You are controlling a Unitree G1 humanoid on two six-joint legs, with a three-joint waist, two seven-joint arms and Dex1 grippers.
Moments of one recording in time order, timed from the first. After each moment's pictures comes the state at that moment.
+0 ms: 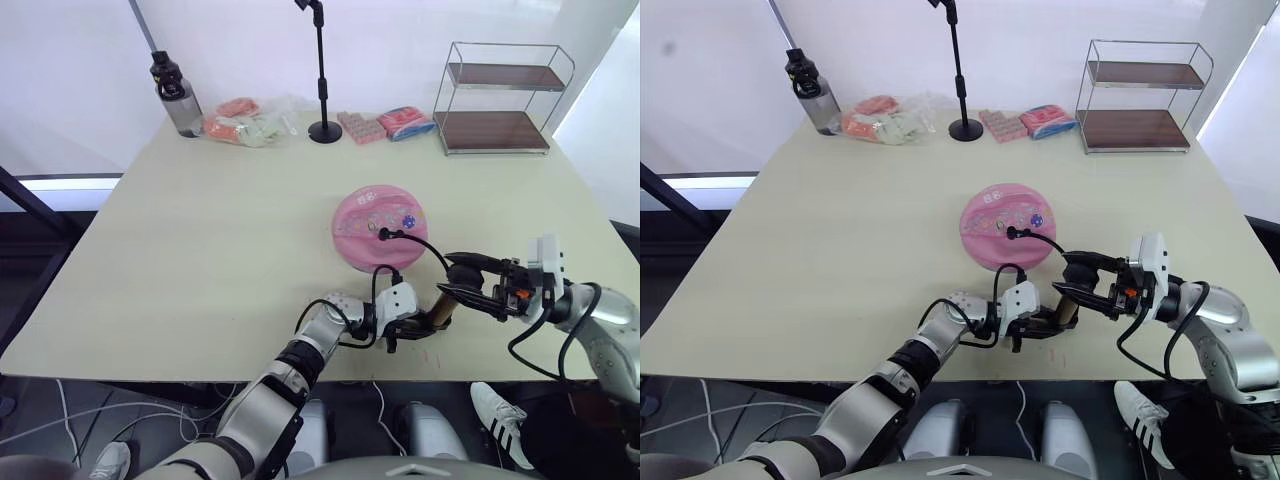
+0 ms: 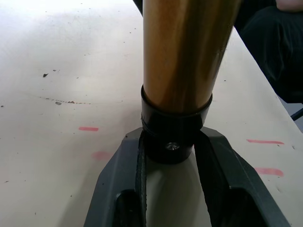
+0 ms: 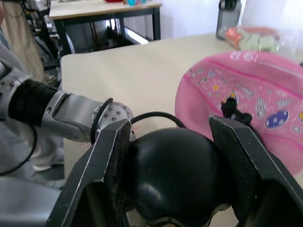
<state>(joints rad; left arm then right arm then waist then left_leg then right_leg) -0.56 0.01 -0.40 0.86 0.10 -0.23 -1.00 -0.11 -0.71 -0.09 -0.25 0.69 0.34 1.07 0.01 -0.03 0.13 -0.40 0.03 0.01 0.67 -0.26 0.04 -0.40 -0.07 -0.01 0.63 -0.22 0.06</state>
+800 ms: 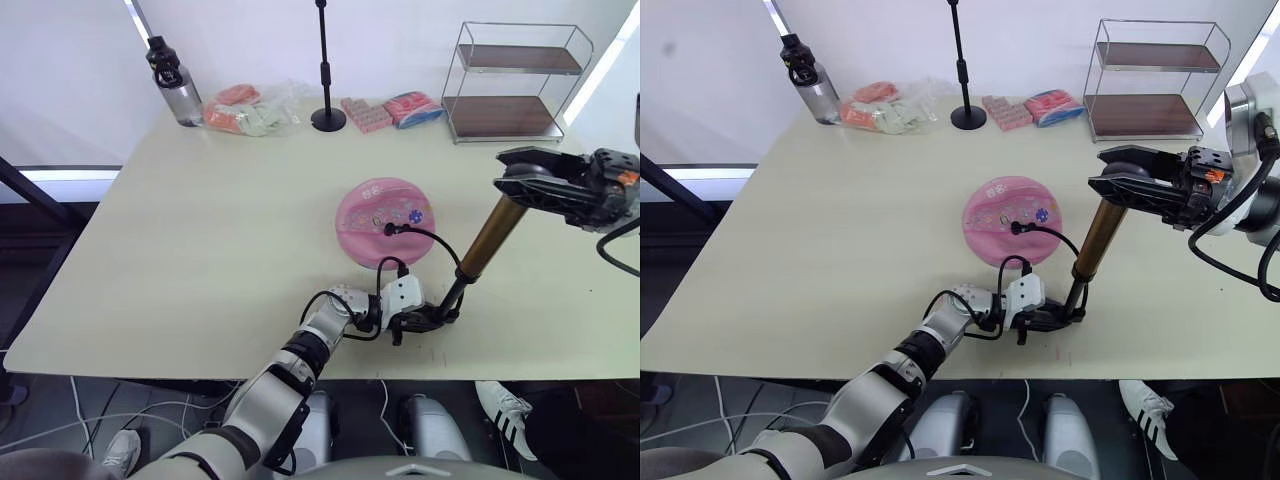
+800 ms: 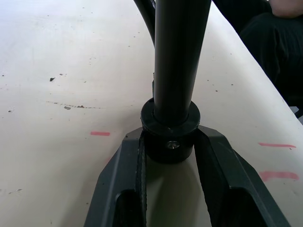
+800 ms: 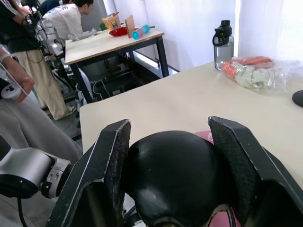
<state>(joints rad) -0.62 -0.02 -0.40 0.93 0.09 -0.27 -1.02 -0.48 -0.97 -0.35 -0.28 1.20 0.89 0.89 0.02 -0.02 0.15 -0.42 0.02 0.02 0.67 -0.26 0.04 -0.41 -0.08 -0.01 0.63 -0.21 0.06</state>
